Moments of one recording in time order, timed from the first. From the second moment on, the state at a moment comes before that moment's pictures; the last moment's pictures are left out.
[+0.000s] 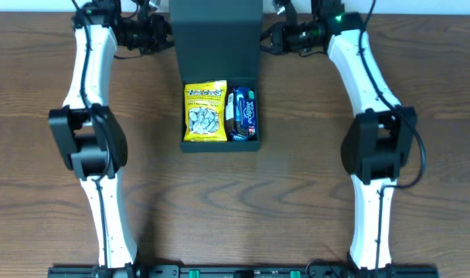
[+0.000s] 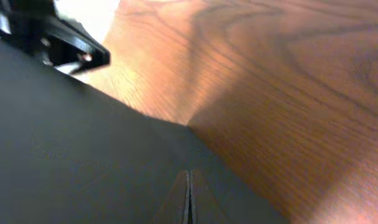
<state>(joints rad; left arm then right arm) 0.06 2.39 2.31 -1.05 1.01 -0.03 0.17 2.38 2.26 -0.88 -0.90 0.06</state>
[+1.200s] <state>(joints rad) -0.02 1.49 2.33 -1.14 0.51 0.34 0.32 1.58 2.28 -0.93 -0.25 -0.36</state>
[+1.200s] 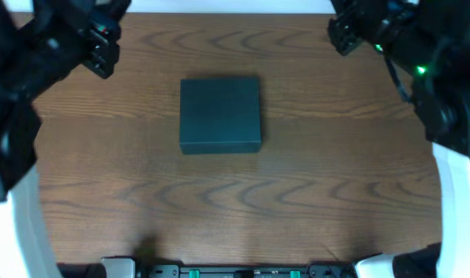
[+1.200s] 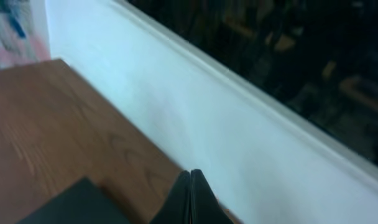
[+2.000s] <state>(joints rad) -0.15 0.46 1.08 -0.82 0.15 0.08 0.38 0.60 0.99 -0.74 -0.27 0.00</state>
